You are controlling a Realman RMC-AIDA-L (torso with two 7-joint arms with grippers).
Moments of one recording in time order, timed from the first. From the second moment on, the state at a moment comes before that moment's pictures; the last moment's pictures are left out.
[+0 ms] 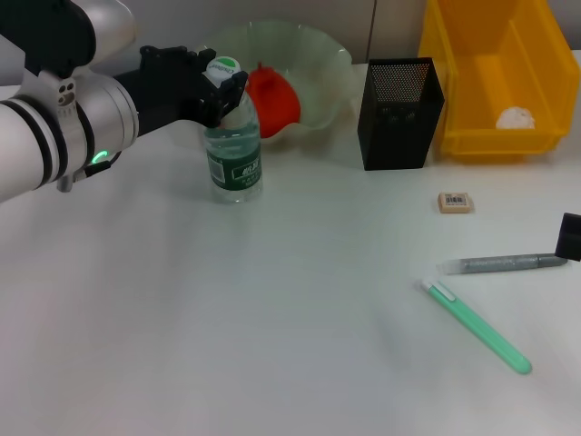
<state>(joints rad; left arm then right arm) -0.38 -2.07 1.69 1.31 2.07 0.52 -2.14 0.28 1.96 -0.27 -0.75 -2.09 -1.96 1.60</state>
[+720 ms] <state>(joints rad) -0.28 -2.07 1.69 1.40 2.08 0.55 -2.12 0.29 1.96 -0.27 -0.75 -2.09 -1.97 1.60</state>
